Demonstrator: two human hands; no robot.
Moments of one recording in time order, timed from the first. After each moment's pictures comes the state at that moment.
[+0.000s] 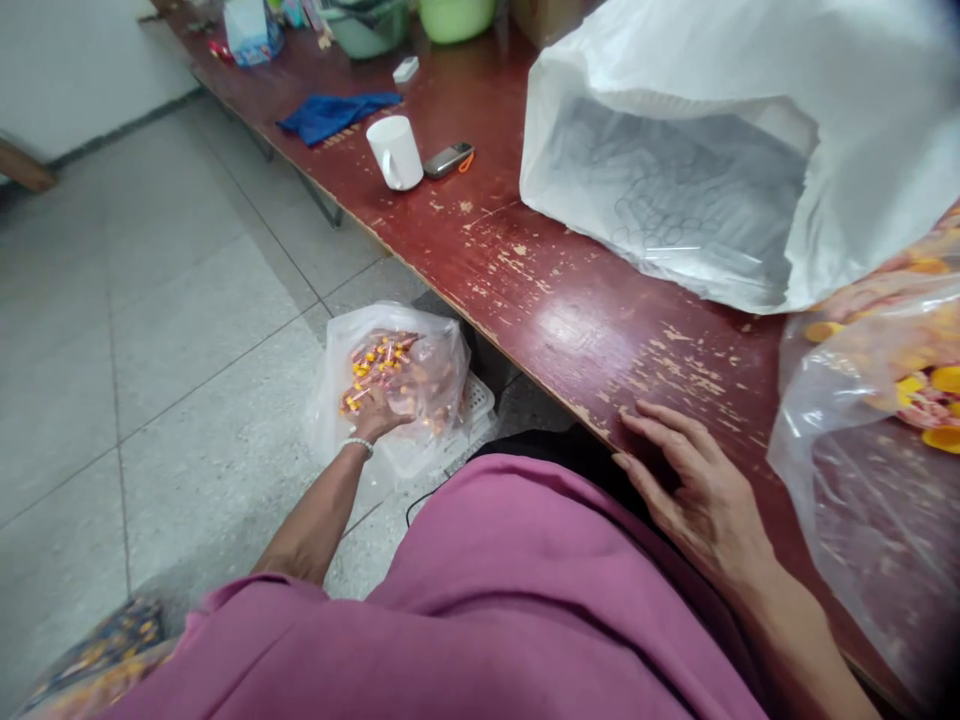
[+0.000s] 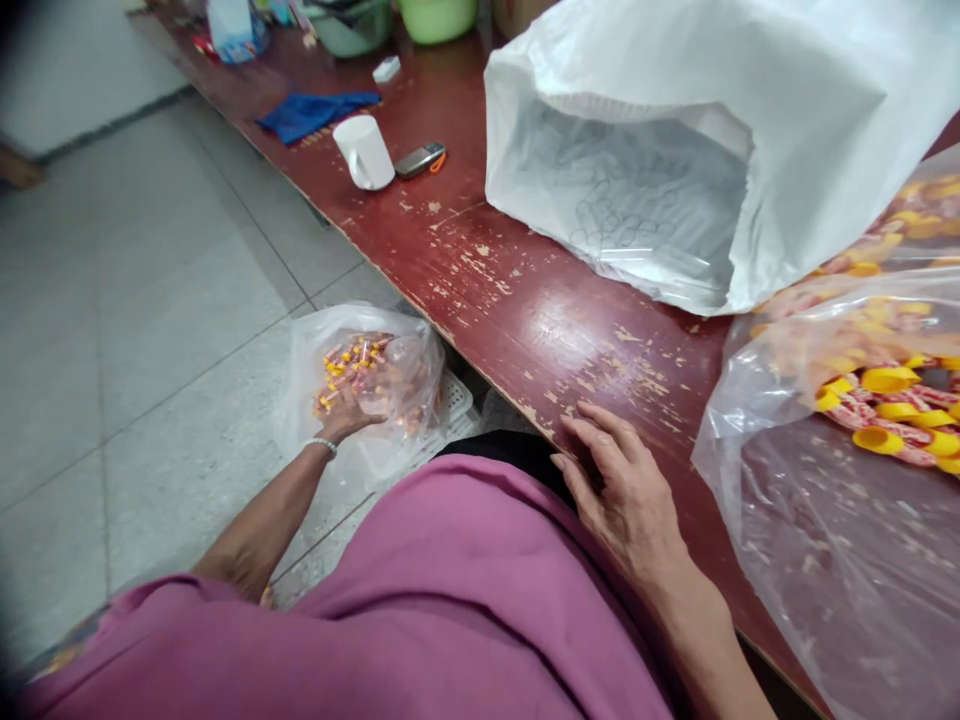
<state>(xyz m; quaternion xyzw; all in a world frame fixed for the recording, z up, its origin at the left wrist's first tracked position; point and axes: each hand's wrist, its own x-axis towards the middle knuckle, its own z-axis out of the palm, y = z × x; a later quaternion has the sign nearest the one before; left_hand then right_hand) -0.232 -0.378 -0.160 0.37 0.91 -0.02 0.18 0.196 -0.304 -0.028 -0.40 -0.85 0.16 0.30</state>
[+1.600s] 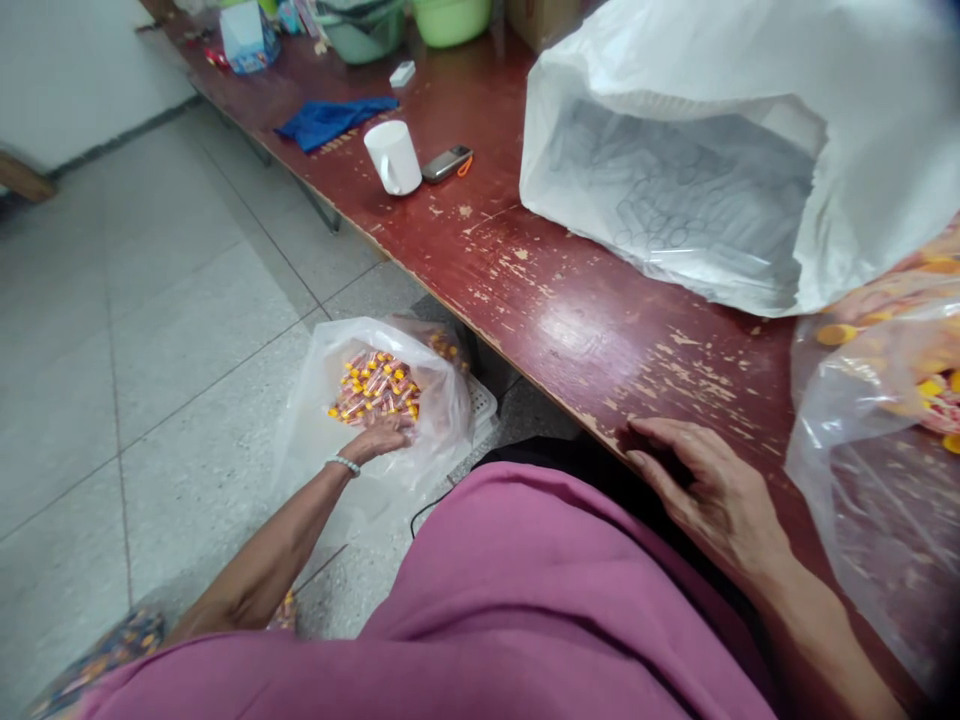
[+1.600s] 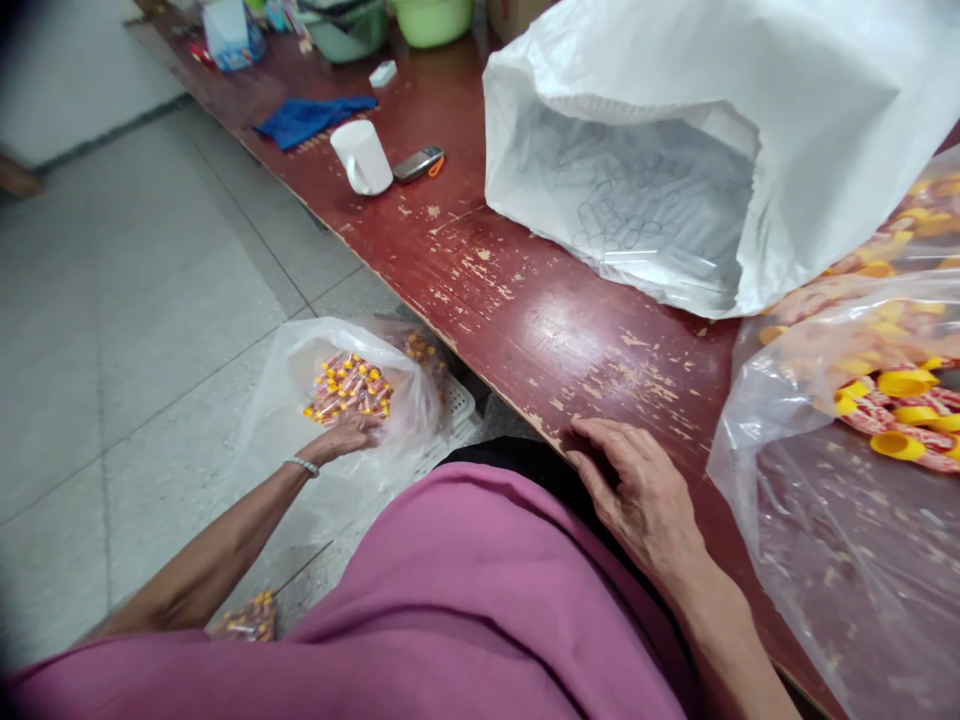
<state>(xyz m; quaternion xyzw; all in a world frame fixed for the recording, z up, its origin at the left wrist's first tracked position) -0.227 -0.384 -0.128 0.52 0.79 0.01 0.32 0.200 -0.290 -0.036 -0.40 -0.86 0.16 0.27</state>
